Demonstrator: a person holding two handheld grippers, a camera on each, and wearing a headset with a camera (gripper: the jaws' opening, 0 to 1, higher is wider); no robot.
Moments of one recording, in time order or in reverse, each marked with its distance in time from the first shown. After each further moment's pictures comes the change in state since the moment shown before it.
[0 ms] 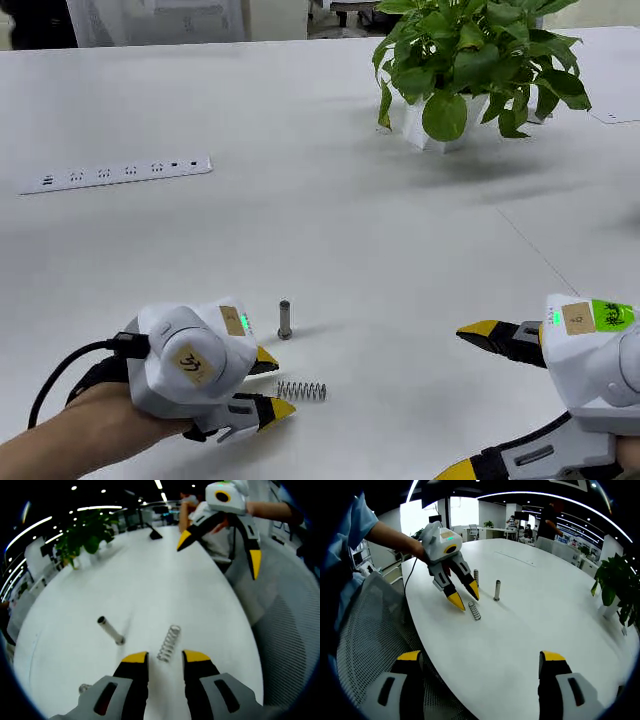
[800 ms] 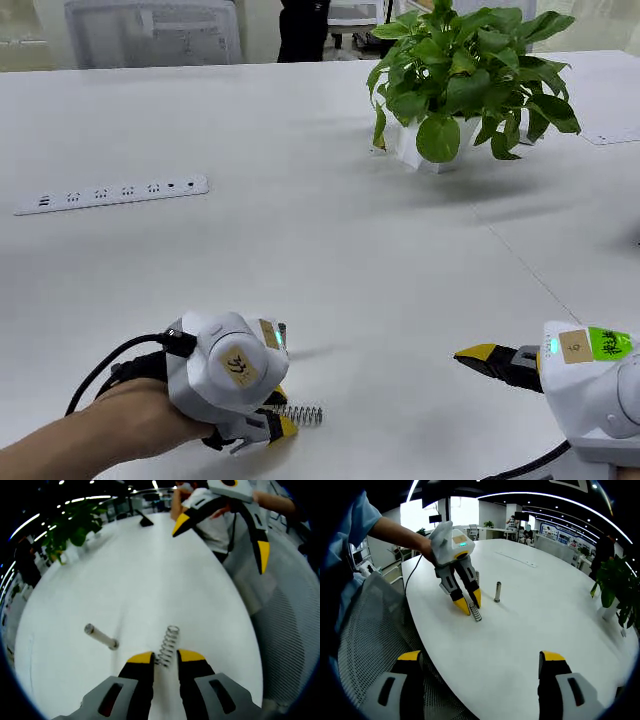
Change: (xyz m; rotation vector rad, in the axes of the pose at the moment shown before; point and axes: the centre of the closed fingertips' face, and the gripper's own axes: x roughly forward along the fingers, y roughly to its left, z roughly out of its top) left arm 0.013 -0.004 -0.001 0.032 0.120 -0.068; right arm -0.003 0.002 0.004 -0.008 0.000 -0.006
